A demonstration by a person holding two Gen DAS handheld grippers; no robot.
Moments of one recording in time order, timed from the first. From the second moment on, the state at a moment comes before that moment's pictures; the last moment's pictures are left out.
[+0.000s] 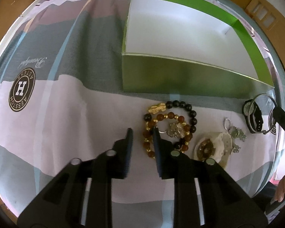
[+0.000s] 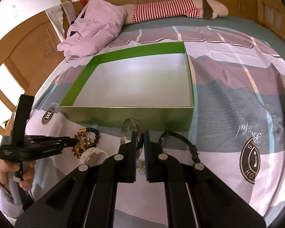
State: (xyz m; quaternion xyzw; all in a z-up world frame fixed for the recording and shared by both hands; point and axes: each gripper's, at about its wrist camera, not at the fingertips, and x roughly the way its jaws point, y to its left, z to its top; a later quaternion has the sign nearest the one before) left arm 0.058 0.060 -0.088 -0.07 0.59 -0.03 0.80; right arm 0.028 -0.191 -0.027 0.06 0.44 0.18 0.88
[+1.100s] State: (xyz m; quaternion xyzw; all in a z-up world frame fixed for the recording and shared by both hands) left arm 0.055 0.058 0.068 -0.10 0.37 -0.09 0.92; right arm 0.053 -0.177 0.027 0.05 0.37 0.19 0.91
